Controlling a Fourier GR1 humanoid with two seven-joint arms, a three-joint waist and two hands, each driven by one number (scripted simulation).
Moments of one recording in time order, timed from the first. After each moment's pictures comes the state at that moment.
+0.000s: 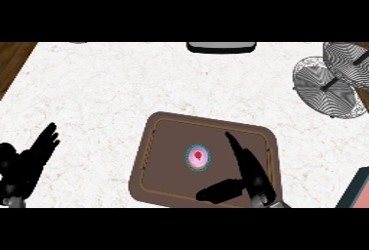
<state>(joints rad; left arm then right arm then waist) 0.04 0.36 0.13 -1.35 0.10 -0.07 0.13 -0.07 -0.09 0.48 -1.64 0.25 -0.17 0.86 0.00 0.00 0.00</state>
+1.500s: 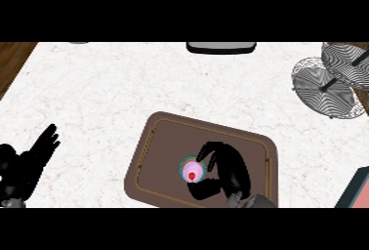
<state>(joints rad) 0.05 0.30 0.20 -1.38 0.04 -0.12 0.16 -0.19 -0.09 0.65 -1.47 0.53 -0.32 0.73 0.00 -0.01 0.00</state>
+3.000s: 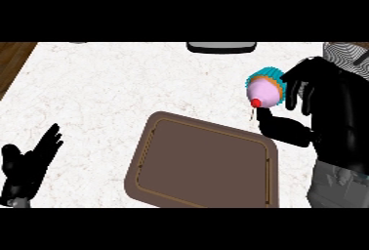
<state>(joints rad) 0.05 0.27 0.20 -1.39 0.01 -0.12 0.15 -0.52 -0.26 0.26 -2.01 0.96 0.11 0.96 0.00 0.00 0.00</state>
